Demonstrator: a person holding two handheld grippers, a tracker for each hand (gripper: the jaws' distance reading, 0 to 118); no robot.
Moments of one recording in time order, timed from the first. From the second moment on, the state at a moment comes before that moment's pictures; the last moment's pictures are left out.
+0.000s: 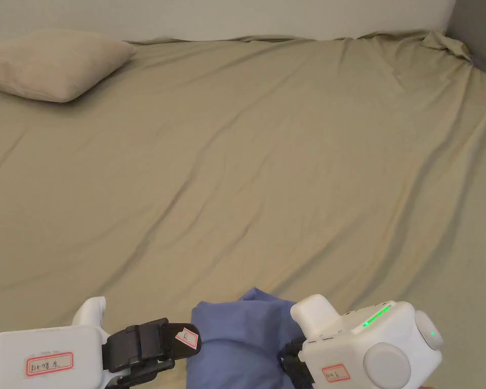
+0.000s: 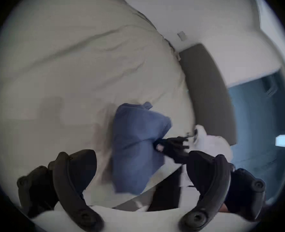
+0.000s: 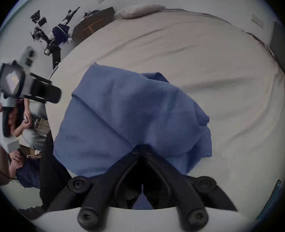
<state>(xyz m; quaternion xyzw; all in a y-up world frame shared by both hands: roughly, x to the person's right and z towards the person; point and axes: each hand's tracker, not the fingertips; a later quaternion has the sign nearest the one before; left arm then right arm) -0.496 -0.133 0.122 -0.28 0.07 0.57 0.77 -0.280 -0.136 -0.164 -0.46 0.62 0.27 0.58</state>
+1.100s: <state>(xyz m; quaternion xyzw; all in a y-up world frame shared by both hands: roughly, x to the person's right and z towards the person) -0.695 -0.140 0.246 -0.36 0.07 0.52 0.77 -0.331 -0.063 -0.137 -0.45 0.68 0.10 0.57</state>
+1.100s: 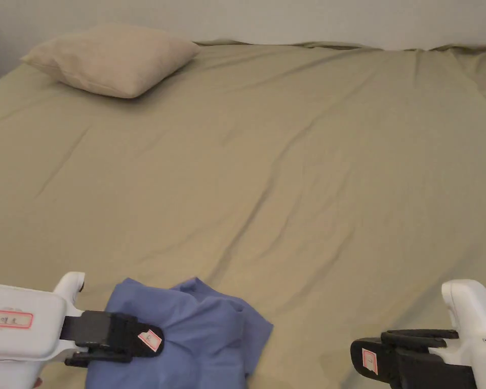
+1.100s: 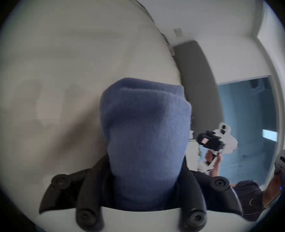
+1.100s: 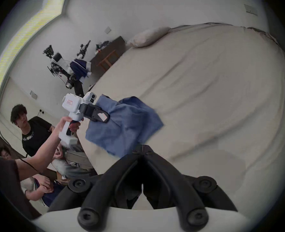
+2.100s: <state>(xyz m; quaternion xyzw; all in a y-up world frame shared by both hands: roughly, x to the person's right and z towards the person) -0.544 0.161 0.229 -0.14 0.47 0.11 0.86 -0.230 0.048 -0.194 -0.31 0.67 0.10 0.67</state>
